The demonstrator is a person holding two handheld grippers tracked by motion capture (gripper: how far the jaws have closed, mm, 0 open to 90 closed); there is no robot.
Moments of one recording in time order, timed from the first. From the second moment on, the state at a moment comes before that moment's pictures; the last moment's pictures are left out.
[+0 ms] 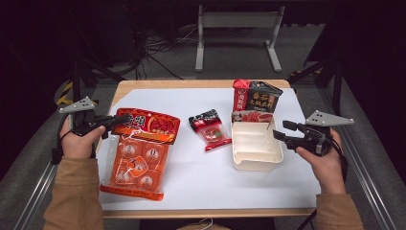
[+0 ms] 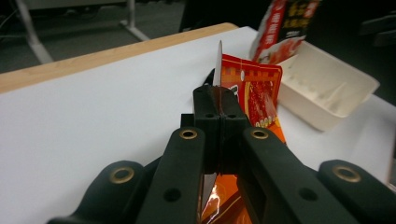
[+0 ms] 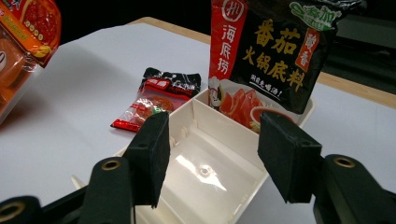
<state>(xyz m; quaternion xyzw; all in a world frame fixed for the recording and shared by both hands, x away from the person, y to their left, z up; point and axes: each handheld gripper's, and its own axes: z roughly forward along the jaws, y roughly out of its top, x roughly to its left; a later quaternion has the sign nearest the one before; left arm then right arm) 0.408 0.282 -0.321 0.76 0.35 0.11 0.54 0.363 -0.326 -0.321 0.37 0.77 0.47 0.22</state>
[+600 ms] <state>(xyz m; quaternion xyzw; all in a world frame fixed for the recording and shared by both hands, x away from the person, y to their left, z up) 0.374 0.267 -0.285 0.76 0.27 0.10 0.58 0.355 -0.317 -0.310 0.35 0.77 0.49 0.22</state>
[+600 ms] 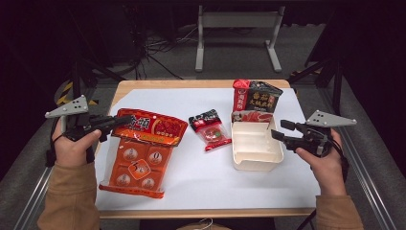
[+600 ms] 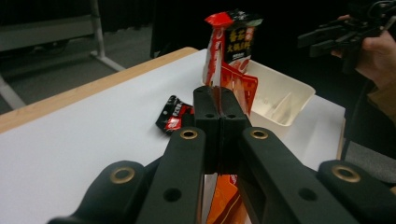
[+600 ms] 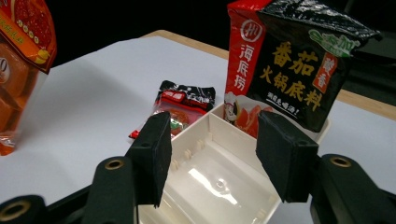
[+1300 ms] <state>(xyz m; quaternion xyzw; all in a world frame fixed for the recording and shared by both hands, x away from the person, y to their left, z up) 0.334 0.242 -0.254 0.75 0.20 0.16 0.62 0.345 -0.297 -0.297 0.31 0.76 0.54 0.19</state>
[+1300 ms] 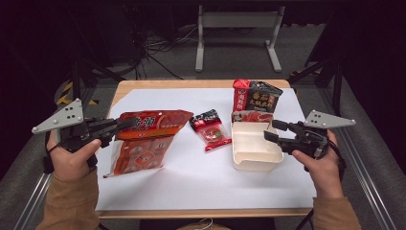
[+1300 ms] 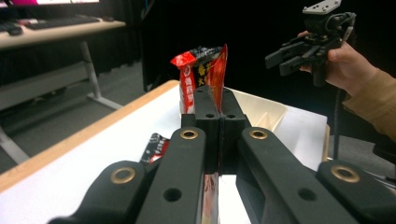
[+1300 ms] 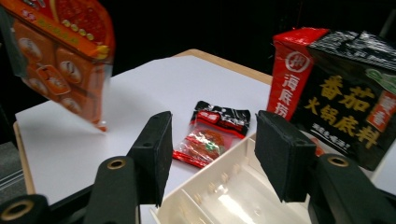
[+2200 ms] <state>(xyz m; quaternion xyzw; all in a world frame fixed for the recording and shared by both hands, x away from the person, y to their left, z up) 0.330 0.198 -0.256 0.73 0.16 0.14 0.65 0.353 -0.214 -0.287 0.22 0.78 0.56 0.17</state>
